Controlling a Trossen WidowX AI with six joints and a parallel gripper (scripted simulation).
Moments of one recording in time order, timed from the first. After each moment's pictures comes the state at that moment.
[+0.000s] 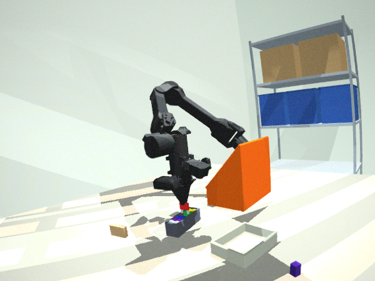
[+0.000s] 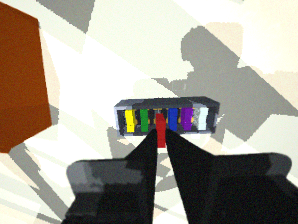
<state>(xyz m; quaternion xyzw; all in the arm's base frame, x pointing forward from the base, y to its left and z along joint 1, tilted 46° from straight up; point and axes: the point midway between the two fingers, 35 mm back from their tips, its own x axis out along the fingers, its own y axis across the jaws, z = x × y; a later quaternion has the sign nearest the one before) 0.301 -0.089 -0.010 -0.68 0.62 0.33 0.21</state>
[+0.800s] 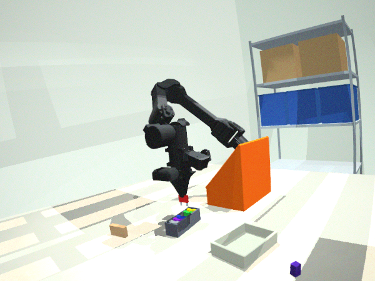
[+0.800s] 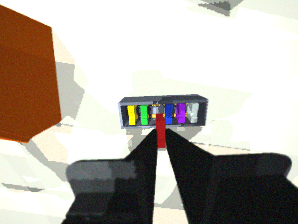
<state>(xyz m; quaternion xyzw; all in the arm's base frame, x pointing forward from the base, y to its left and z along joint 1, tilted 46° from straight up) 0.302 -0.070 0.005 -0.68 0.62 0.32 0.21</state>
